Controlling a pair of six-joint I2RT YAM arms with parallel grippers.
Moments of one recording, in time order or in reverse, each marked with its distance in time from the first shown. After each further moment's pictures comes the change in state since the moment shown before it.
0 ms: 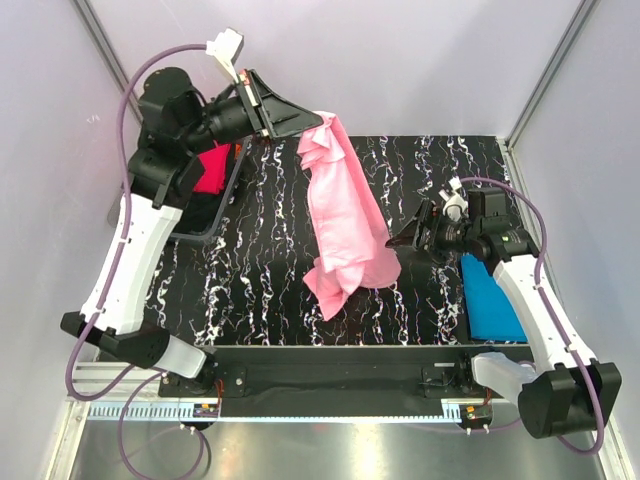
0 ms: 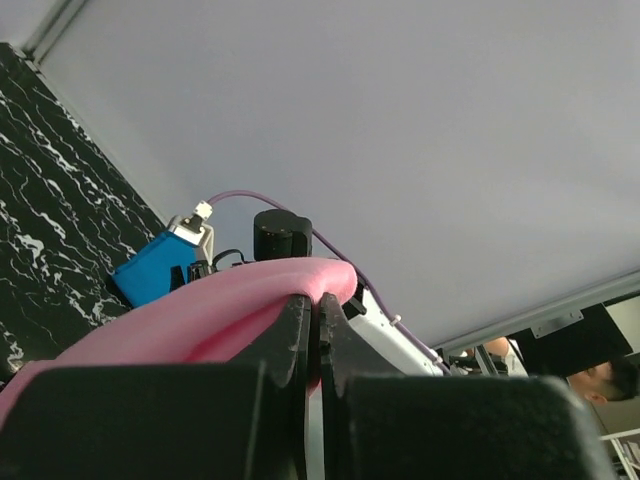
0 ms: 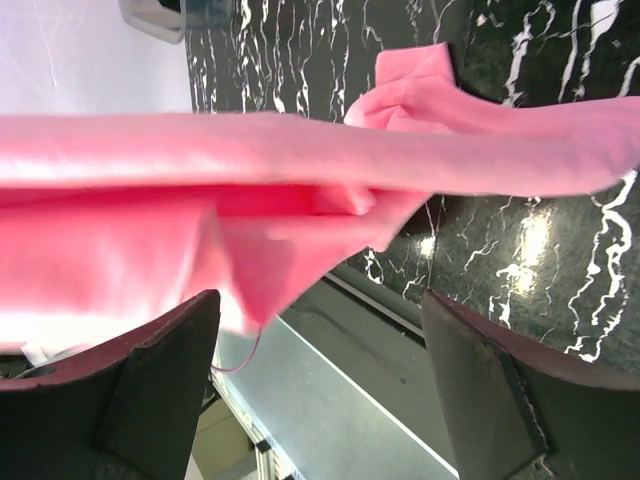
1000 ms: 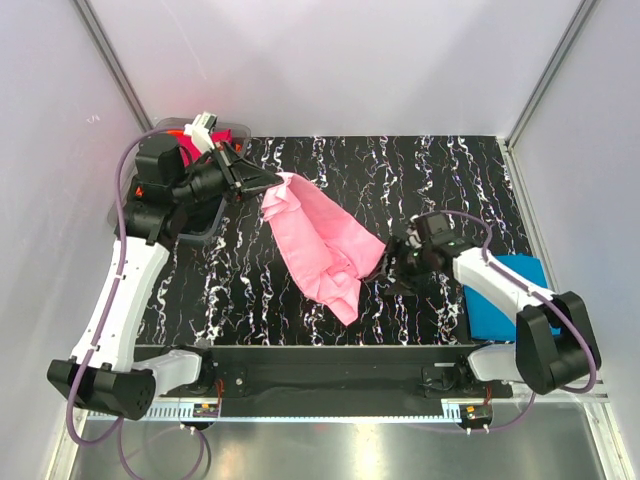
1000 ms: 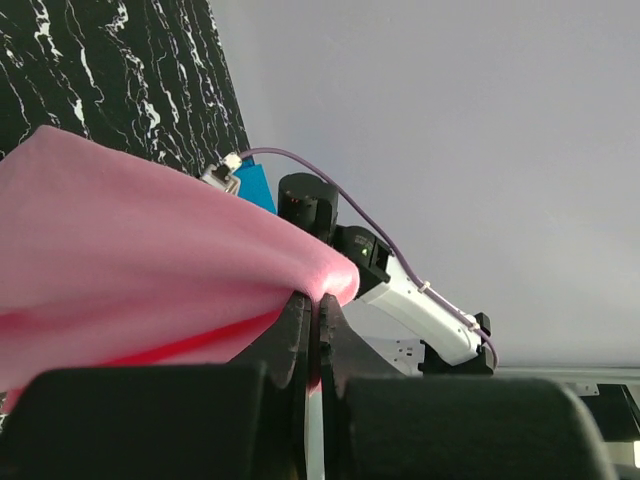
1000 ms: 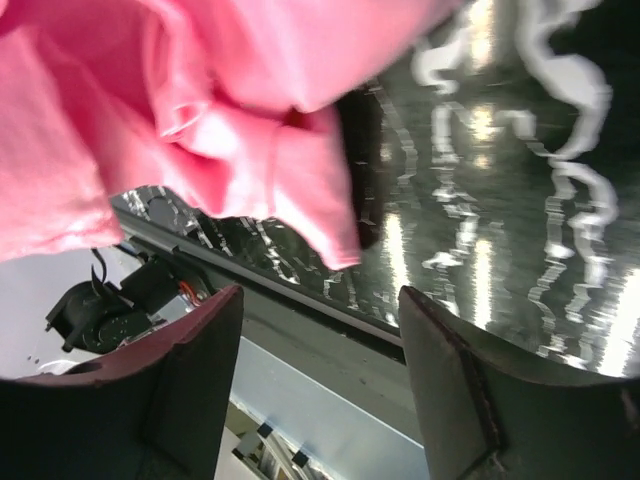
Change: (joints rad) left arm 0.217 -0.296 -0.635 0.000 0.068 -0.023; right arm 0.219 0.238 -0.205 0.163 0.234 0.163
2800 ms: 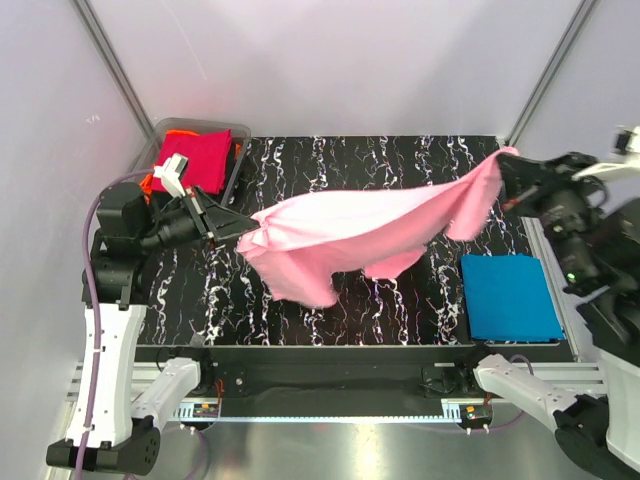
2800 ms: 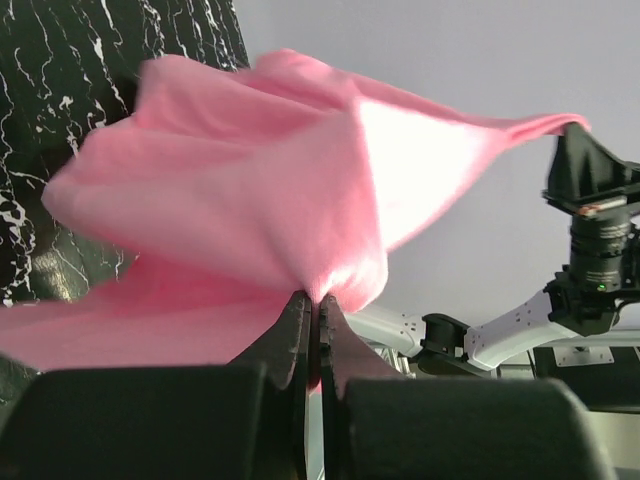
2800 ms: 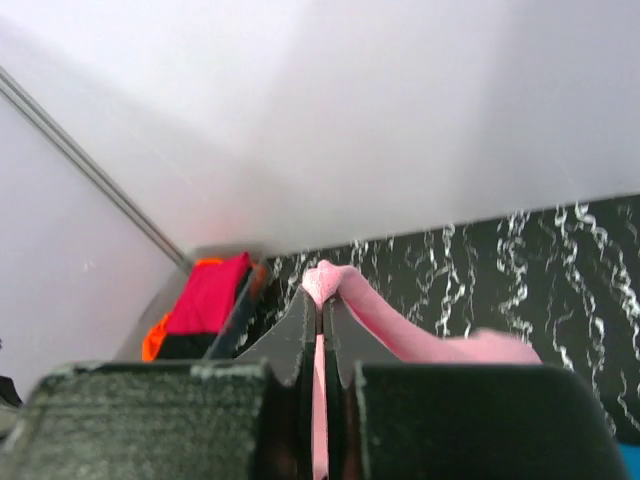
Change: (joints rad) left arm 0.133 -0.304 -0.129 -0.240 0.102 0.086; right arm 0.174 -0.415 0.970 -0.232 0.845 -0.358
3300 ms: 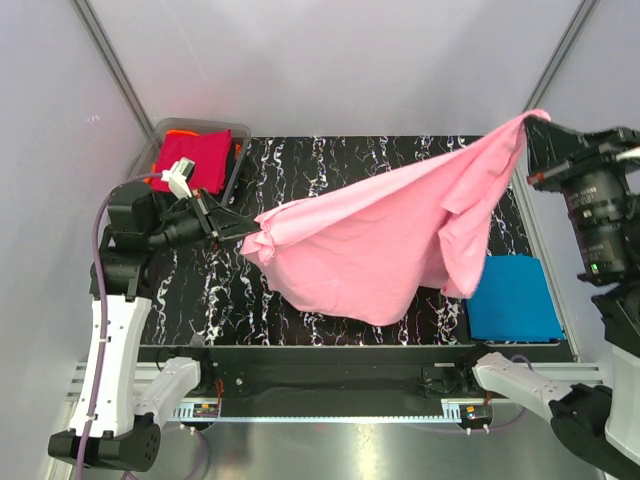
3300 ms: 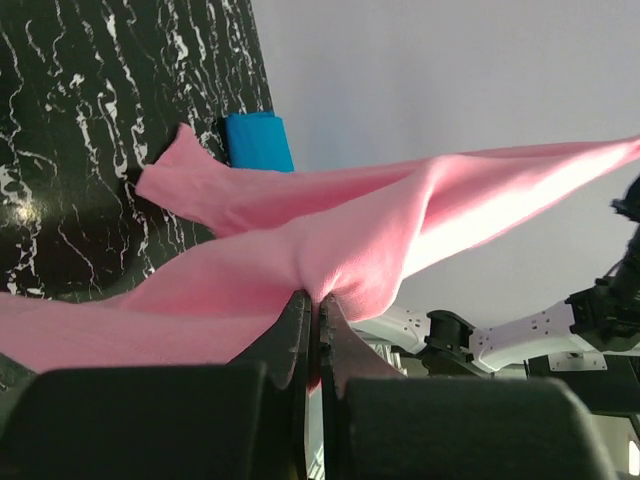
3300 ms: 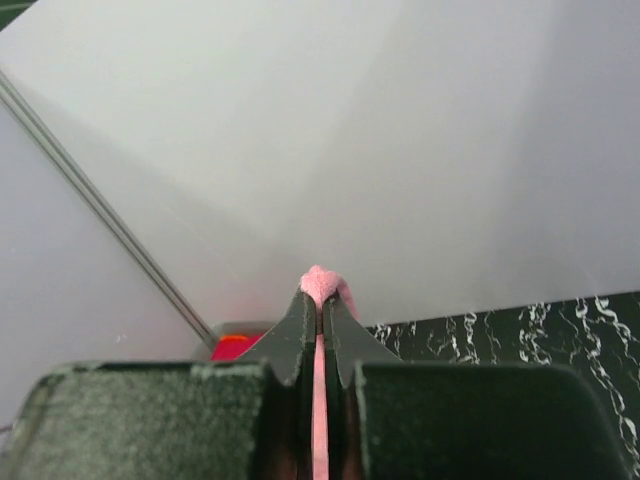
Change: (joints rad) left arm 0.004 0.011 -0.045 -0.003 0.006 0.002; right arm 0.000 0.051 0.190 0.090 0.025 -0.071
